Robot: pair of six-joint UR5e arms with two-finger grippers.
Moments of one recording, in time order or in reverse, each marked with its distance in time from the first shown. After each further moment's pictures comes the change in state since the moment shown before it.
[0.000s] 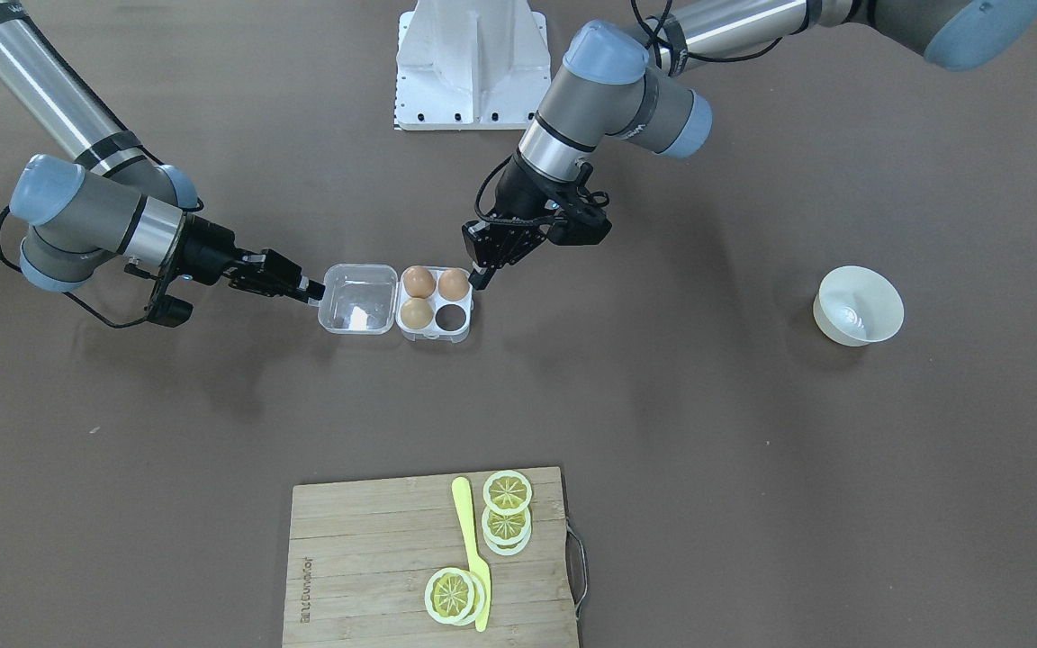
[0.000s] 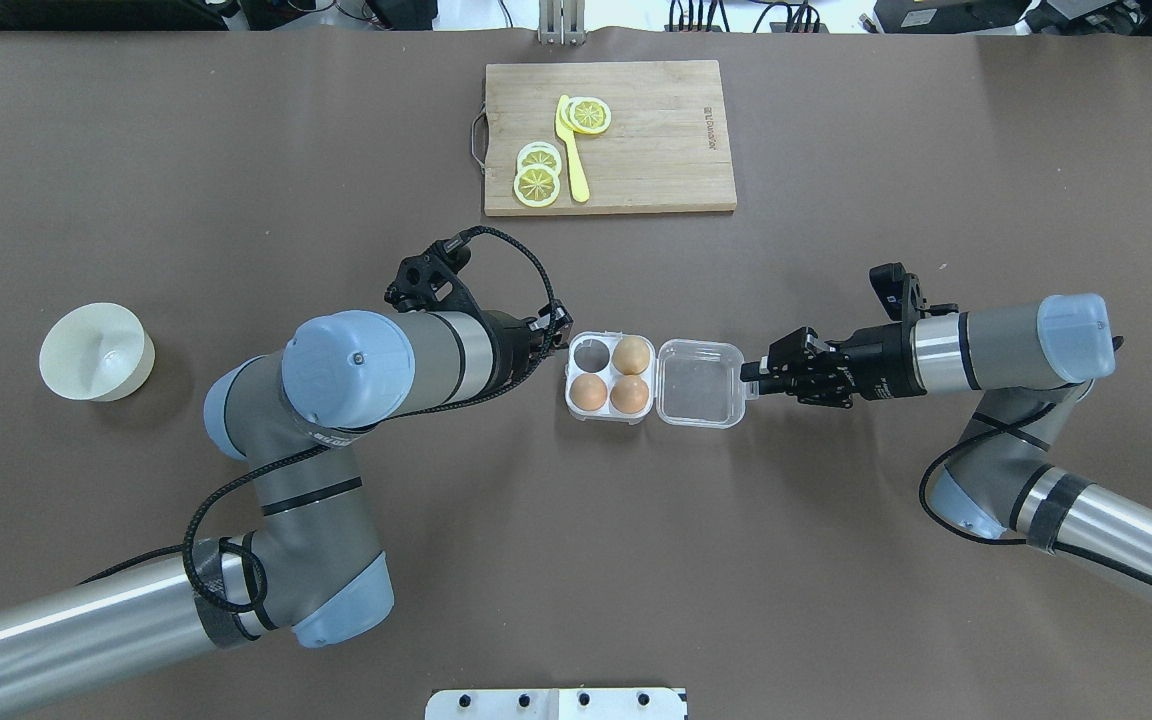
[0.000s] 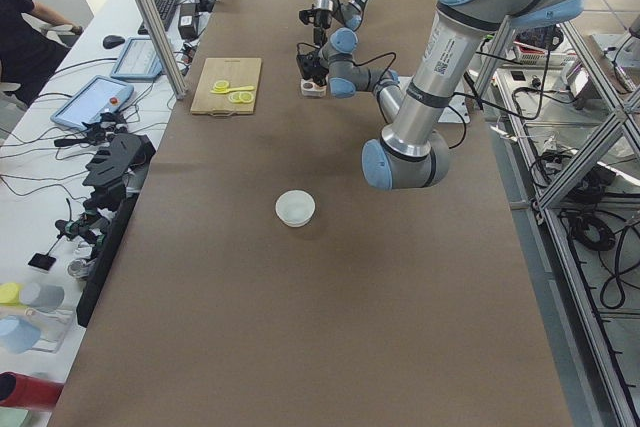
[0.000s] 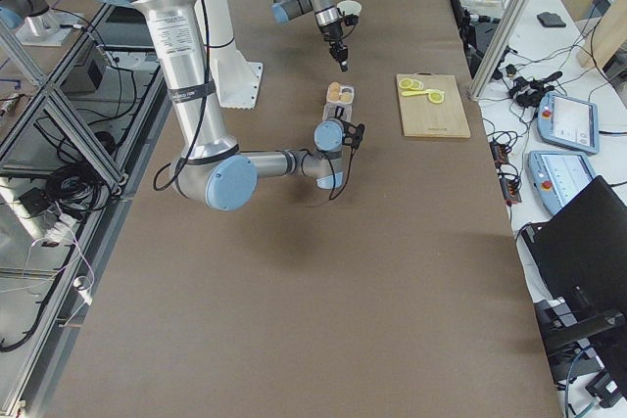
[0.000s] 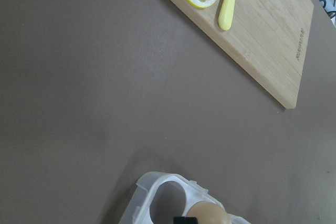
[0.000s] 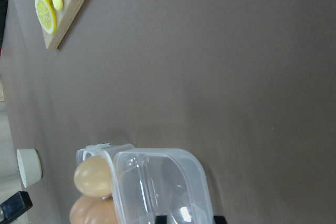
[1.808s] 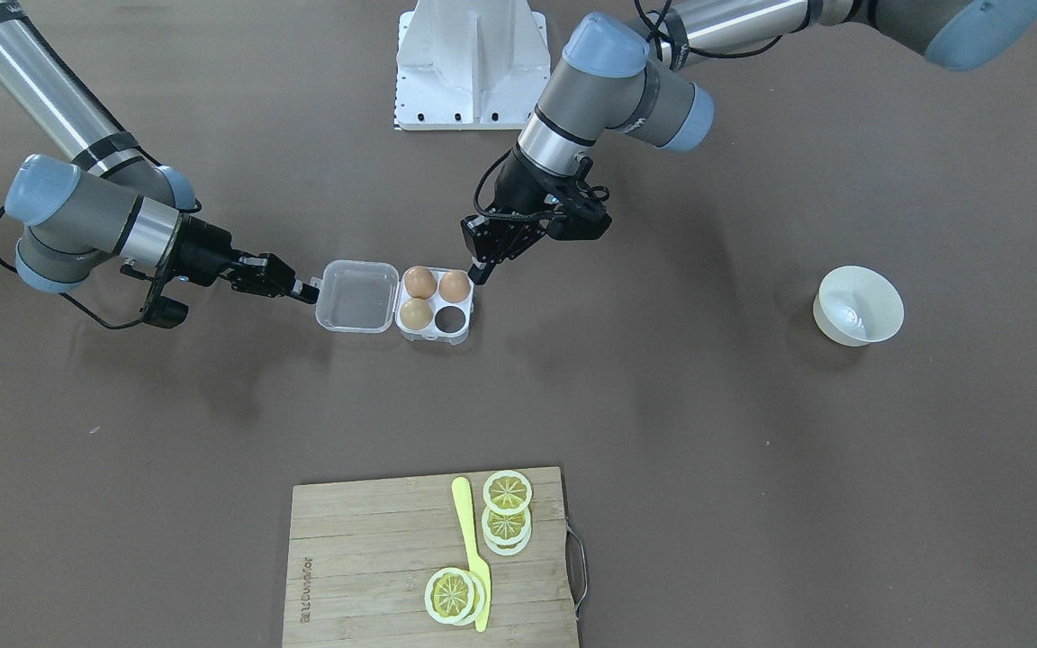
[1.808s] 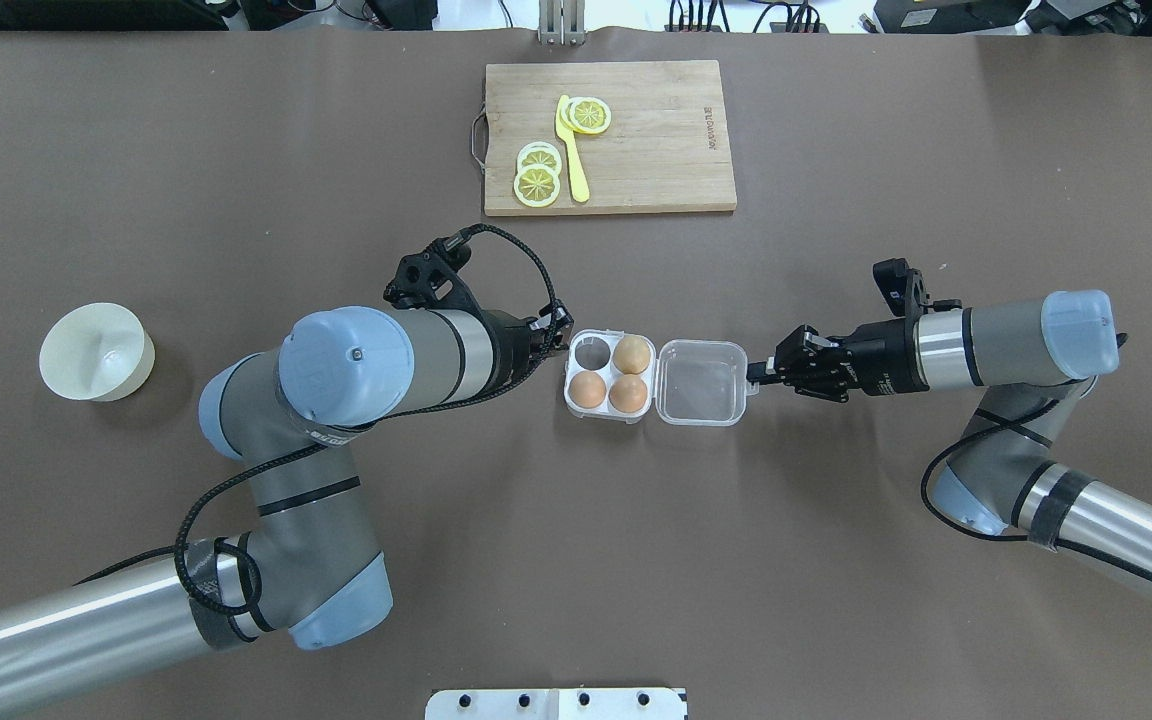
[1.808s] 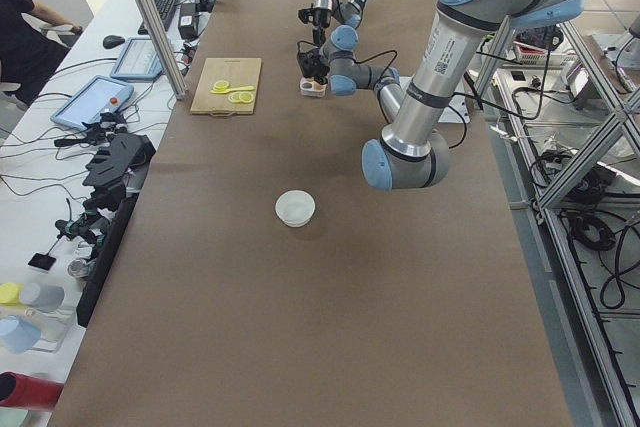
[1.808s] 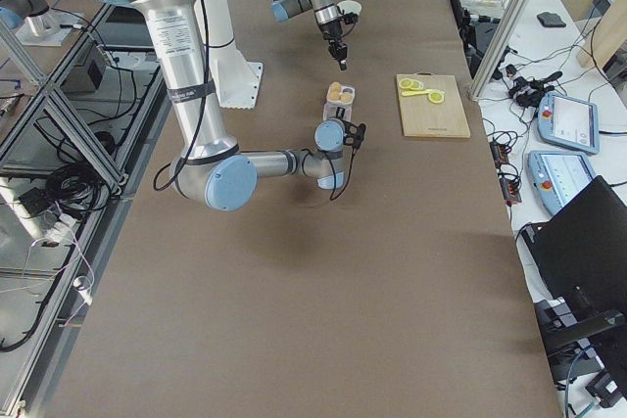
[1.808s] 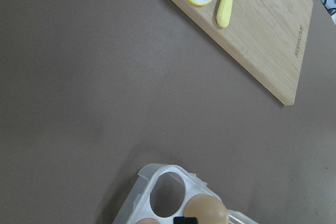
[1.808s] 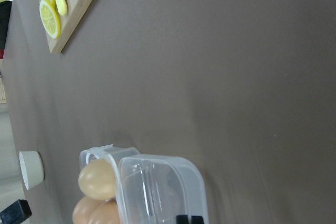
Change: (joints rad) left arm -0.002 0.001 -0.022 0.031 -0.013 0.001; right arm 0.008 0.000 0.002 0.000 0.001 0.000
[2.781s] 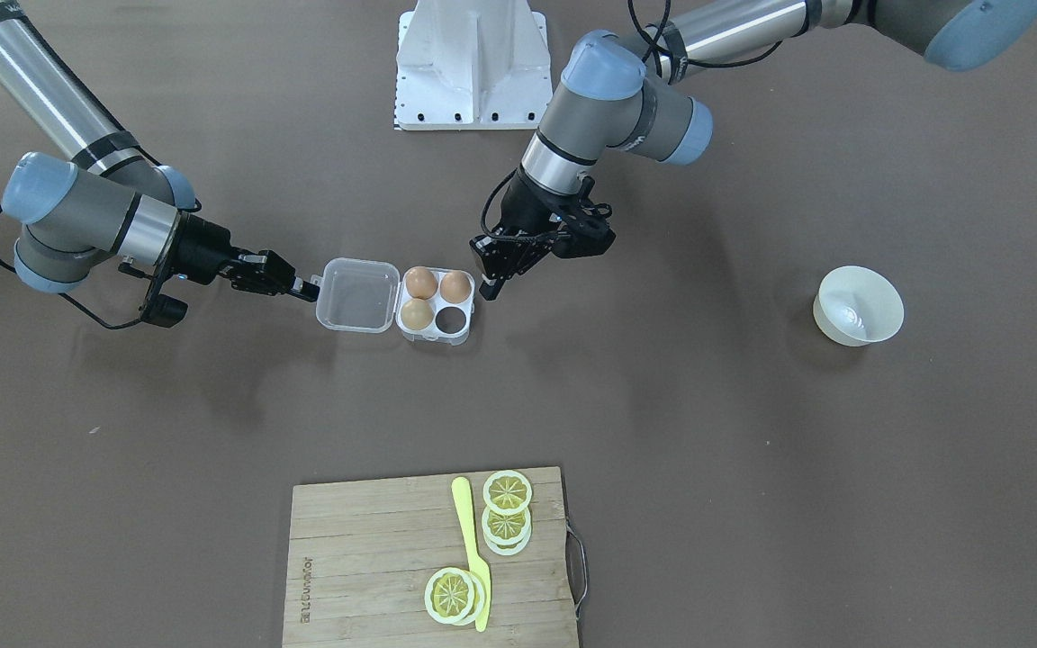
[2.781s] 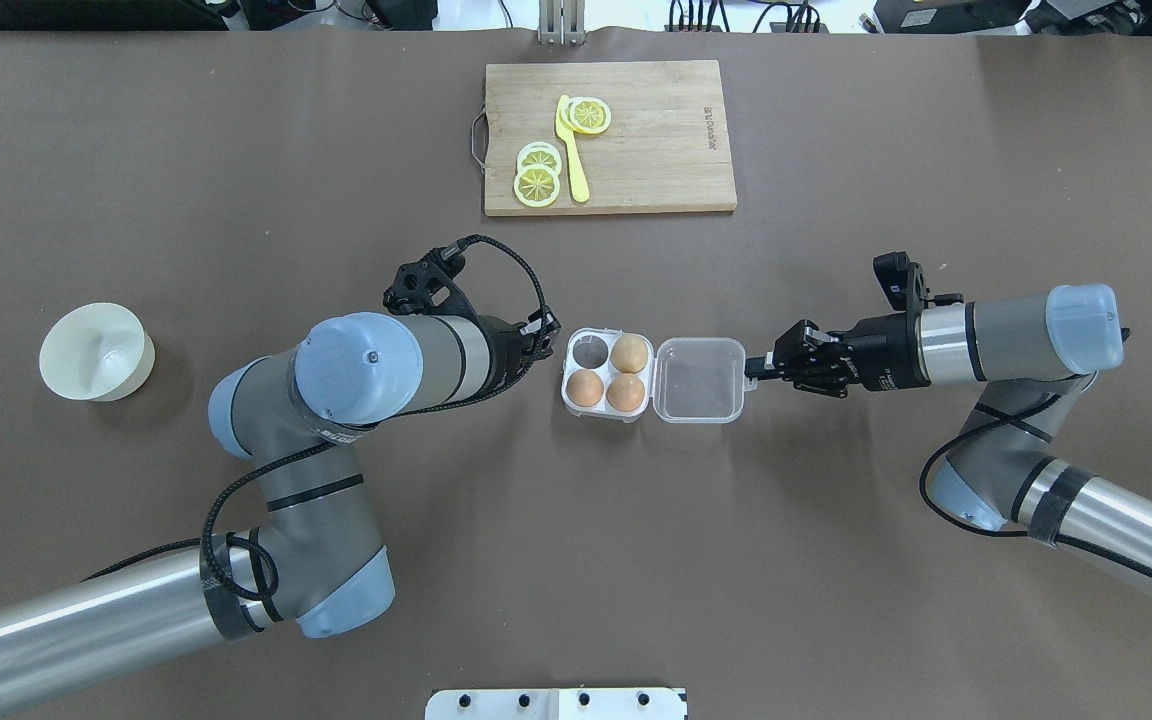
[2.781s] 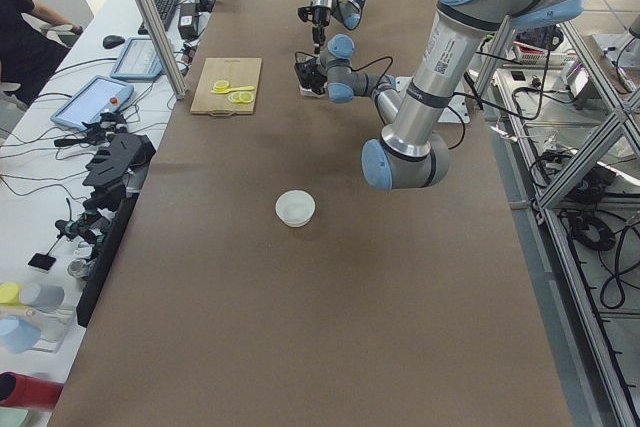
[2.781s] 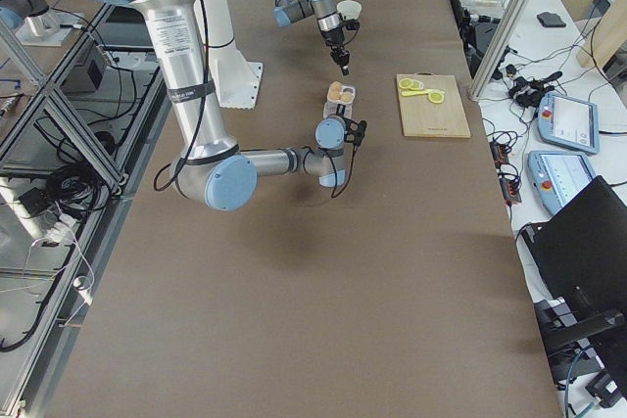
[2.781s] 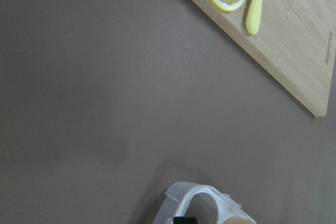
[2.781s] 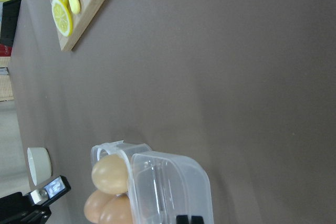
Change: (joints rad) left arm 0.000 -0.003 0.082 -0.015 0.015 0.000; right arm 0.009 0.001 0.020 0.003 0.009 0.001
